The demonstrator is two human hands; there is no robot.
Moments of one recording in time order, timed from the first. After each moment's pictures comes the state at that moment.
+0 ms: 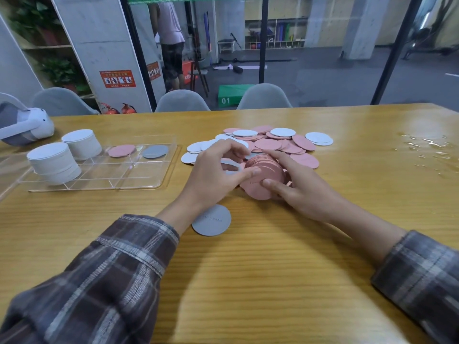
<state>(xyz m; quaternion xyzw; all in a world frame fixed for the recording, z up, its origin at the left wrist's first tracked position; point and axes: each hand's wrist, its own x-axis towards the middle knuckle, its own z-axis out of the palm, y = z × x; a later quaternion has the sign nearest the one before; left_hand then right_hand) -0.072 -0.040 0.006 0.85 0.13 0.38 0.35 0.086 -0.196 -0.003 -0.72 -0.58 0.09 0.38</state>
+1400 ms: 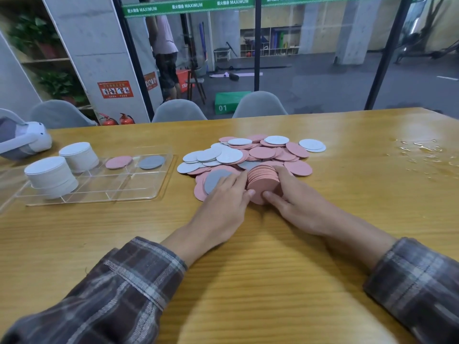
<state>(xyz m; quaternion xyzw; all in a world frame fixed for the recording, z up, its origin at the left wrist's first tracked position) -0.070 -0.071 -0.016 0.94 0.18 0.21 0.20 0.087 -0.203 -0.010 -0.77 -0.55 0.08 0.30</state>
